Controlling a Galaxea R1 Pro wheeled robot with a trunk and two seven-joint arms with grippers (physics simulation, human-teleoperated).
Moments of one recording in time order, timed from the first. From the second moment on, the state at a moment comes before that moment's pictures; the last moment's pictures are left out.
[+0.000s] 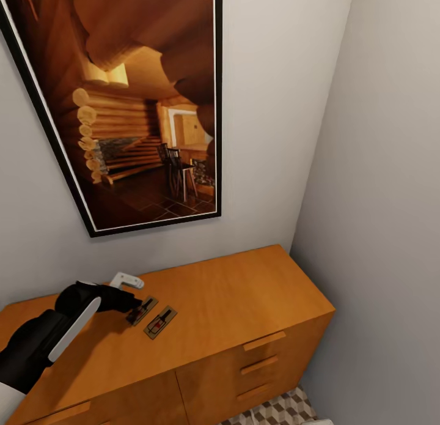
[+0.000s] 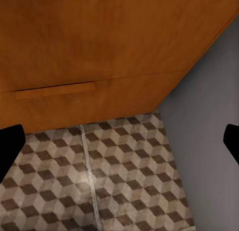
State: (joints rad) left arm -0.58 0.43 -0.38 -1.36 0.39 1.01 0.00; right arm -0.34 0.03 0.47 -0.02 -0.25 -0.60 -0.21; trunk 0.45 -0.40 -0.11
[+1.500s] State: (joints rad) left arm -0.58 0.44 -0.44 -1.34 0.39 1.01 0.00; right arm -0.34 0.04 0.47 -0.02 -0.25 -0.60 -0.21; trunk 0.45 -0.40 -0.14
